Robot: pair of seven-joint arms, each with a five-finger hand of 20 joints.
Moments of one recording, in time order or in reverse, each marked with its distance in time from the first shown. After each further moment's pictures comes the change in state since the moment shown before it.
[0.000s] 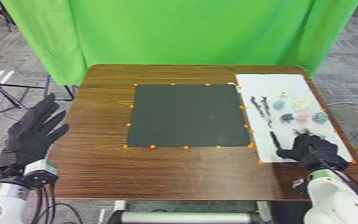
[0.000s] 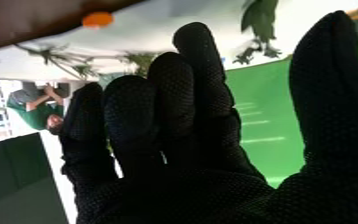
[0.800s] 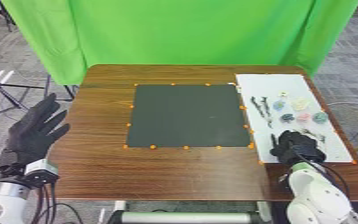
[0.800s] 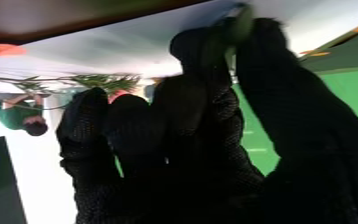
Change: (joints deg) left arm -0.2 0.2 0.2 0.0 0.0 0.0 -0.1; right arm 8.0 -0.6 -8.2 4.1 -3.9 -4.5 1.1
